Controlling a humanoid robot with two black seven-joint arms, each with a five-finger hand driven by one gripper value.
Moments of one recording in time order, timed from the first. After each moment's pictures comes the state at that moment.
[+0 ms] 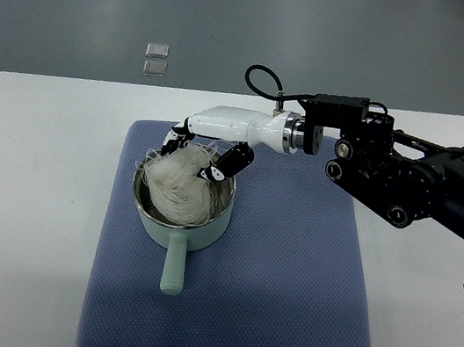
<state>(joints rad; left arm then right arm) -0.01 0.00 -0.02 -0.11 0.01 0.04 0.06 1.09 -0.13 0.35 0.89 -1.62 0.26 0.49</state>
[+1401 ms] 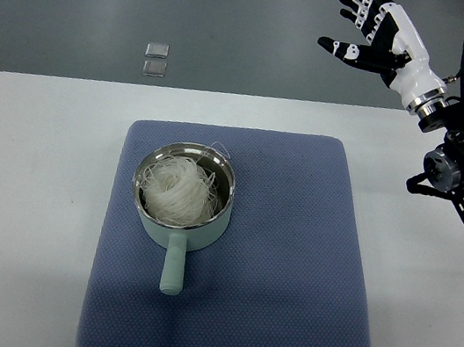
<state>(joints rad) -0.01 0.00 -0.02 -0.11 0.01 0.04 0.06 0.83 -0.27 0.81 0.76 -0.68 0.11 0.46</state>
